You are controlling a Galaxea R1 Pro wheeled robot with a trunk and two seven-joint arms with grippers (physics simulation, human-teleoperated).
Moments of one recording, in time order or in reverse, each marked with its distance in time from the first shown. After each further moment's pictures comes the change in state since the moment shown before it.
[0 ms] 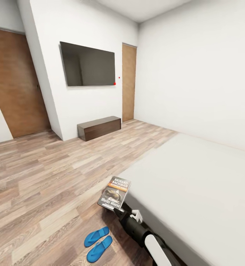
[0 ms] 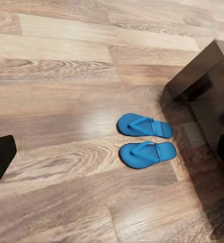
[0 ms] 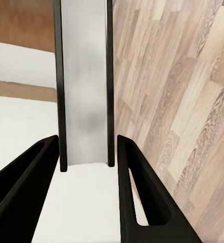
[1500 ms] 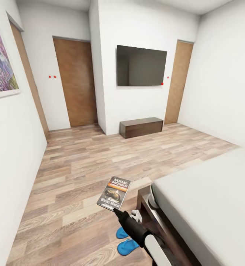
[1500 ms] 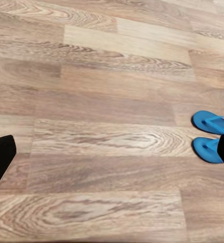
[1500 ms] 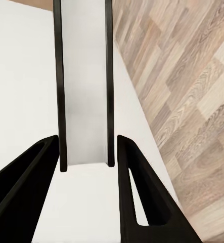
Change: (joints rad) left arm 0.030 -0.125 -0.229 0.000 -0.005 -0.173 0.211; right arm 0.000 0.000 0.003 0.000 0.001 0.001 0.002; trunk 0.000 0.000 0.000
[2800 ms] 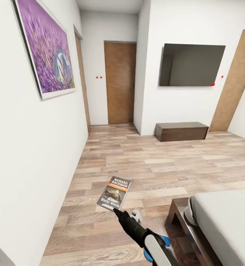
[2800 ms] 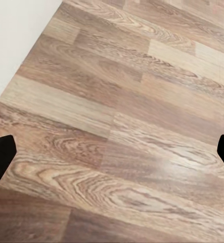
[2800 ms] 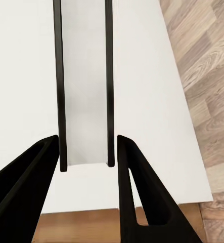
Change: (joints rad) left arm 0.000 0.002 -0.009 0.001 0.007 0.005 0.004; right arm 0.000 0.000 0.000 0.000 -0.001 -0.002 0.000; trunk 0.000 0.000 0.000
